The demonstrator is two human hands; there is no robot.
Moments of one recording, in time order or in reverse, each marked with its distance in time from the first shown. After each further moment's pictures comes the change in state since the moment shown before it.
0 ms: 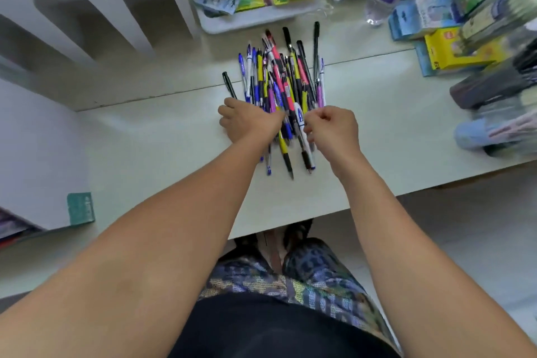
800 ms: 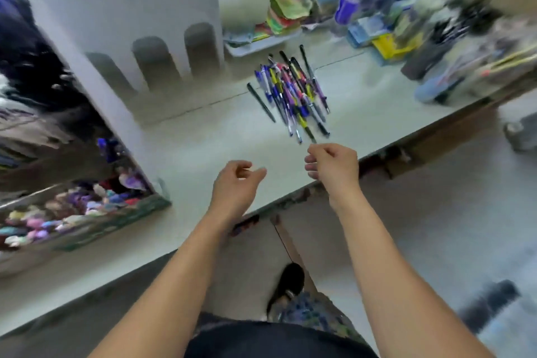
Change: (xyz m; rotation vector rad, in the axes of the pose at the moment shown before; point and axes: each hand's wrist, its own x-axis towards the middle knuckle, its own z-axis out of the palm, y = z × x) left_hand -0.109 -0.227 -0.170 -0.338 -0.430 0.377; right_hand -0.235 0.013 0.067 0.405 0.231 0.087
